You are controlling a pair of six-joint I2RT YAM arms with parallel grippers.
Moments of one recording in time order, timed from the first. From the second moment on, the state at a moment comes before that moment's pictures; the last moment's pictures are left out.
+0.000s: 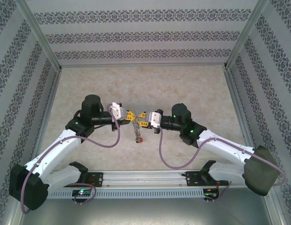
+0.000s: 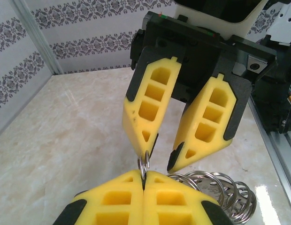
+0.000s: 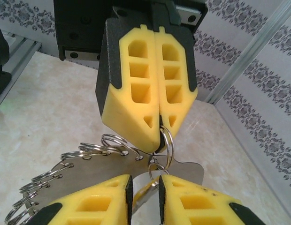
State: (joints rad) left arm -0.42 1.04 0.76 -0.11 0.85 0.53; right arm 0.75 1.15 0.64 0.33 -0.55 -0.53
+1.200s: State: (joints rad) left arm -0.42 1.03 0.73 -0.05 0.89 0.49; right arm 0.75 1.21 0.66 0.41 -0.60 -0.50
